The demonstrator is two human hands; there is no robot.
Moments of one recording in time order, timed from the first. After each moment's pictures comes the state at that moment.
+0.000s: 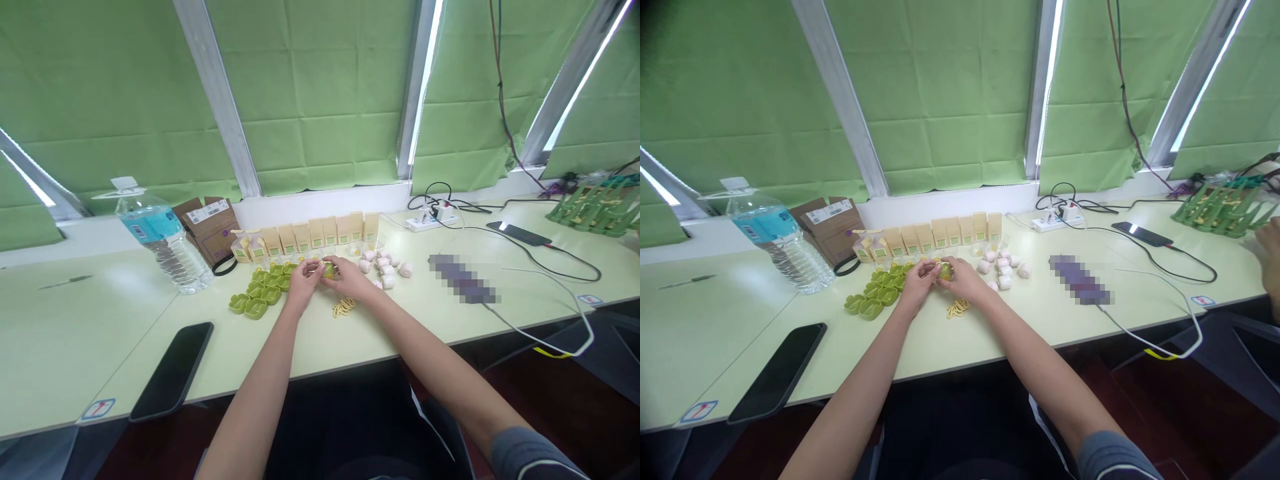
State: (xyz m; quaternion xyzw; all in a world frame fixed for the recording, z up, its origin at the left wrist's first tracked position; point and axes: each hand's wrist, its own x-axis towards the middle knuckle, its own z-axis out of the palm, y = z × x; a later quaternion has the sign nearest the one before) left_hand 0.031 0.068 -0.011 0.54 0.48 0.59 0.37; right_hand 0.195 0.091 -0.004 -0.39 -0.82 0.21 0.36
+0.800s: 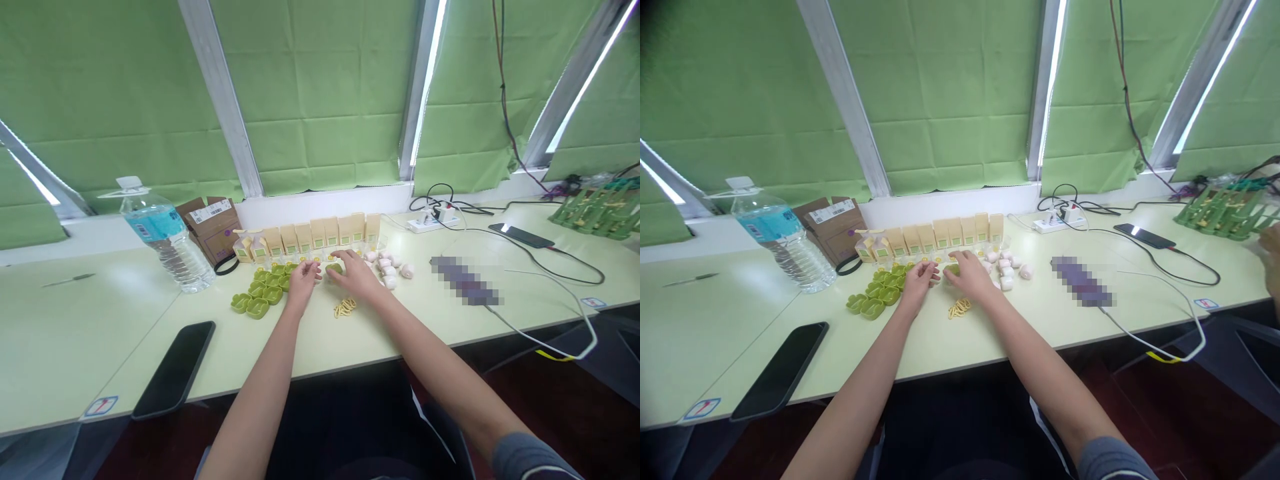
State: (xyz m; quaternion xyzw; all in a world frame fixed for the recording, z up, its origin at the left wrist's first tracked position) left_hand 0.027 0.070 -0.011 0.52 0.53 0.58 0.34; right_hand 0.203 0.085 0.009 -0.44 -0.81 0.11 0.38
